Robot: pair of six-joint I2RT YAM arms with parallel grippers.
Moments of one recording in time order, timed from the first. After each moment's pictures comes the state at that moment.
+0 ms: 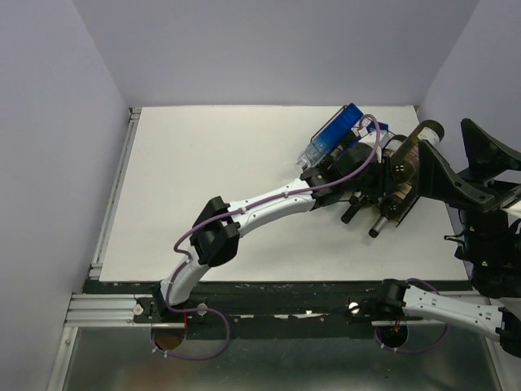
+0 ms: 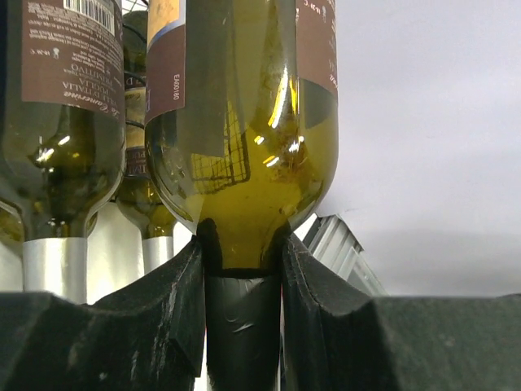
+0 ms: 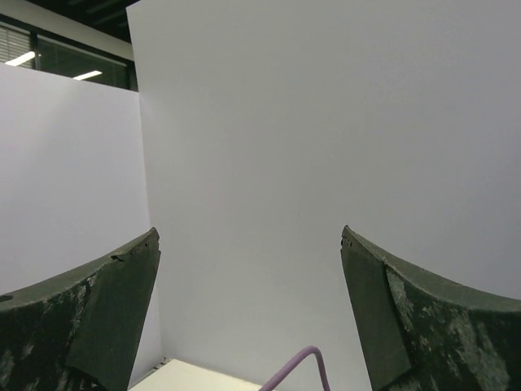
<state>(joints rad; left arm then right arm) -1.10 2.18 2.09 -0.20 0.07 -0.74 1.11 0.55 1.13 0.35 0.40 -0.45</state>
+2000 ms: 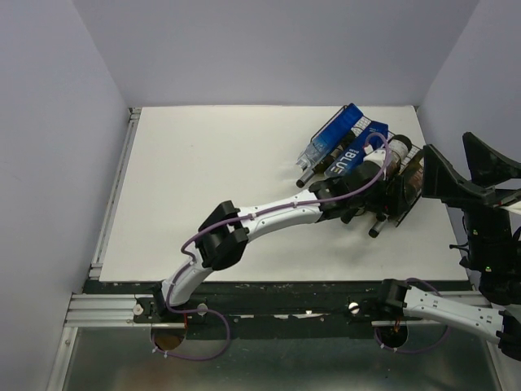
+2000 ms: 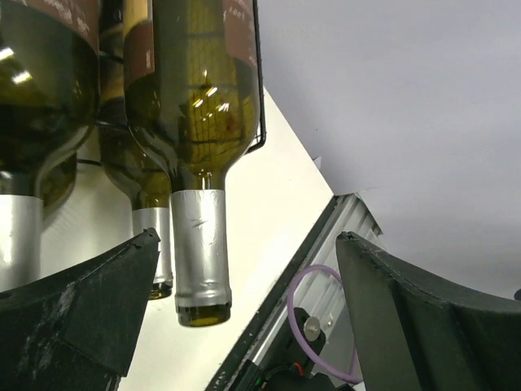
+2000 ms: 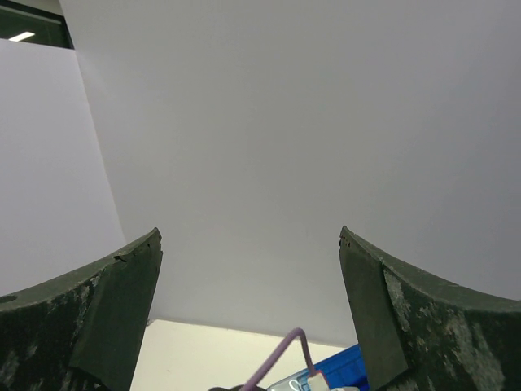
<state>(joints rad) -1.15 2.26 2.03 -0.15 0.03 -0.79 1.11 0.46 1.10 0.22 0.58 -0.41</state>
